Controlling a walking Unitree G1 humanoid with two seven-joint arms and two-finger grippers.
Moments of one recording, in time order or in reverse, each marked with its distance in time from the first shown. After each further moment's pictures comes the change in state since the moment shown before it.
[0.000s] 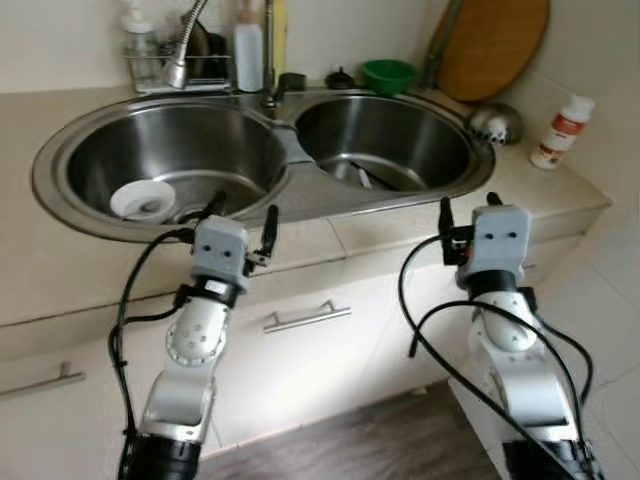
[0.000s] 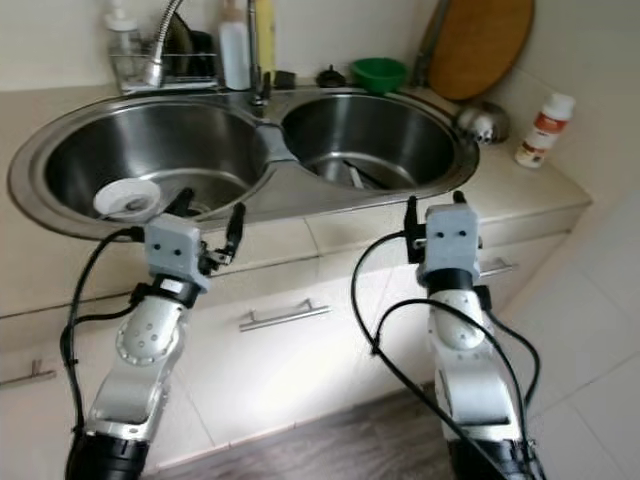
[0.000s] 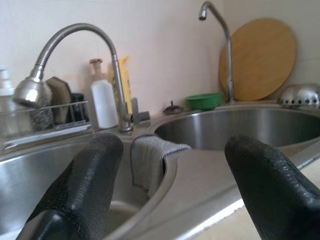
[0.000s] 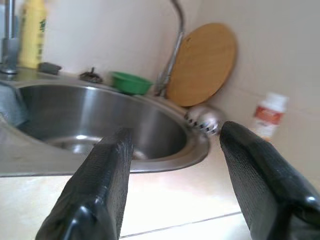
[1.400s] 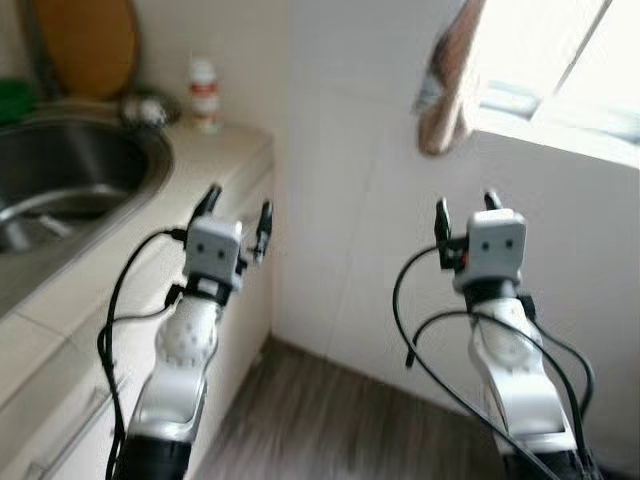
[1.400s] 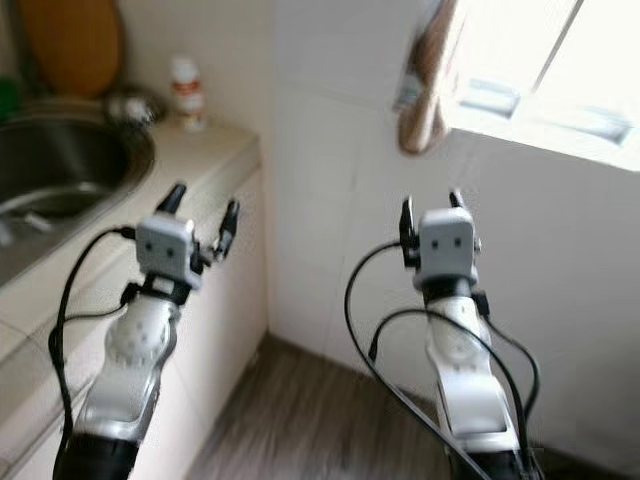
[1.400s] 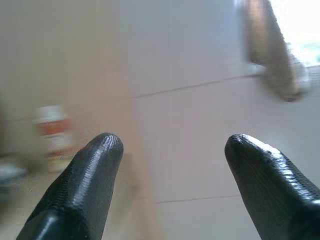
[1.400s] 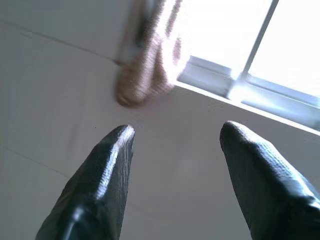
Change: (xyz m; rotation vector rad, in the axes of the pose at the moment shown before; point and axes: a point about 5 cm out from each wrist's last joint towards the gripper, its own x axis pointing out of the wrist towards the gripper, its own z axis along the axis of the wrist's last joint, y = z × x) left arm 0.001 -0.007 0.003 -0.002 -0.036 -0.025; right arm -0.007 -0.001 -0.003 -0.053 -0.030 0.007
